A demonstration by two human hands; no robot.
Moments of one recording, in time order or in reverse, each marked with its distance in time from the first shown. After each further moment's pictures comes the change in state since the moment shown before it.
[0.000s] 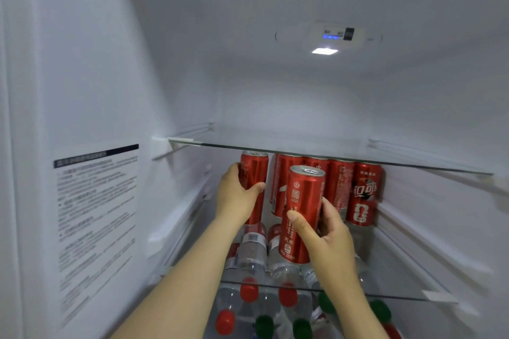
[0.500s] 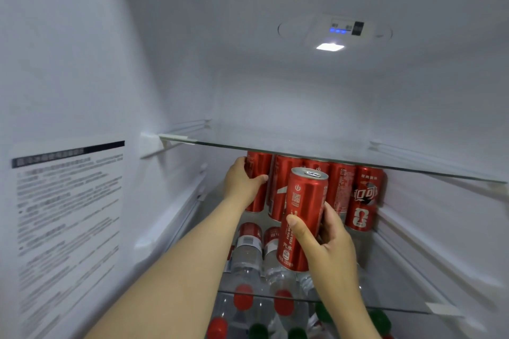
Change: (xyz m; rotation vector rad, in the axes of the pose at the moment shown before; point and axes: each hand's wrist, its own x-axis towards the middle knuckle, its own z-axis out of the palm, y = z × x) left_hand 0.052 -0.014 0.032 0.023 -0.042 -0.031; right_hand 0.000 0.000 0.000 0.016 0.015 -0.016
